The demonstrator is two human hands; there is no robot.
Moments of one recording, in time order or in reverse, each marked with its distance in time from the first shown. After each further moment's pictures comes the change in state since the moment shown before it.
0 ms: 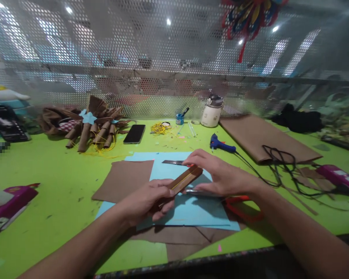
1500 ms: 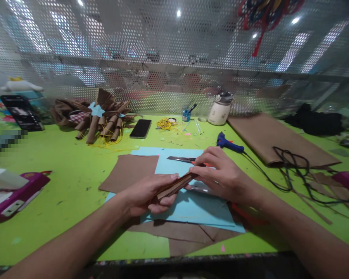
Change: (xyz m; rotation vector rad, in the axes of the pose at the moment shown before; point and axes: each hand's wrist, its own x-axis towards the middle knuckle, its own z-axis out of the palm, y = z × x) left_hand 0.001 0.002 -0.009 -0.155 -0.124 -0.078; right_hand 0.000 0.002 0.021 -0.339 0.273 -0.270
